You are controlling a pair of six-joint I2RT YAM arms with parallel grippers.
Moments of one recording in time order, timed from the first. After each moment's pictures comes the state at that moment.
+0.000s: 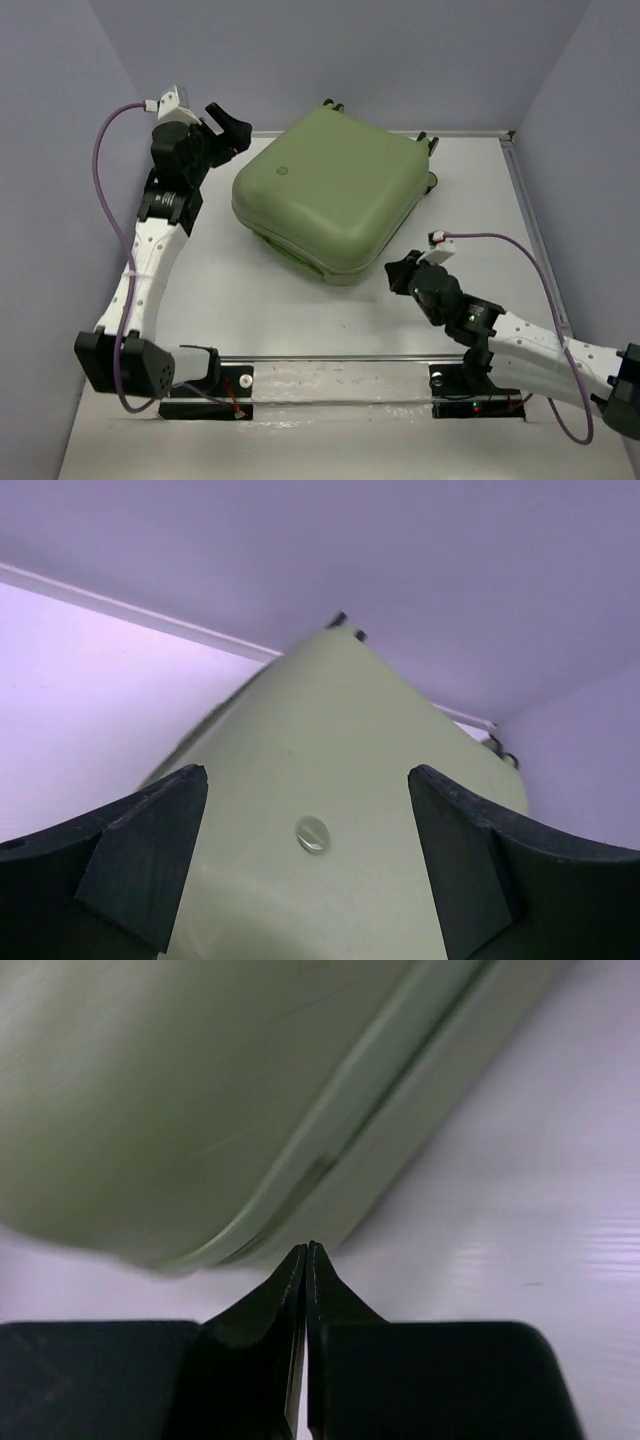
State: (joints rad) left arm -0.17 1.21 1.27 -0.16 0.05 -0.60; right arm 1.08 0.80 0.42 0.03 0.59 0.79
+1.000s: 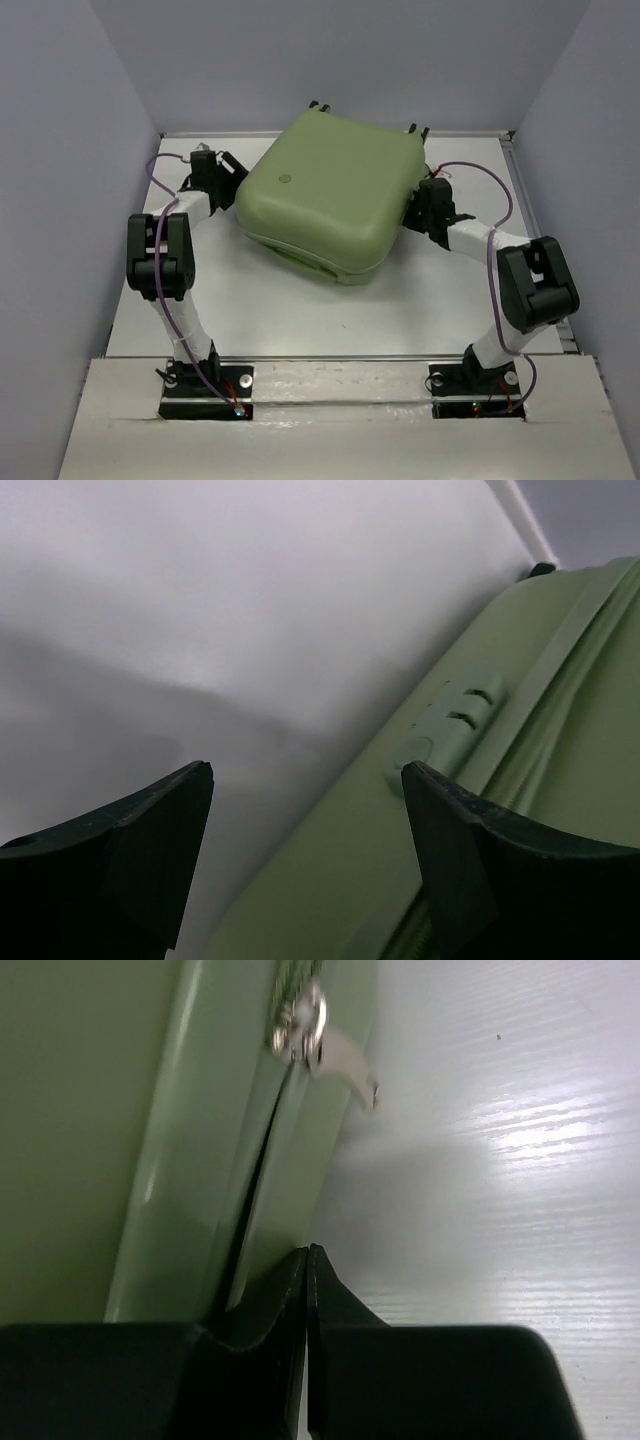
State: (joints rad) left arm -0.01 1.92 1.28 0.02 0.20 -0.78; right arm 0.29 1.63 0.91 0.05 0.10 0.57
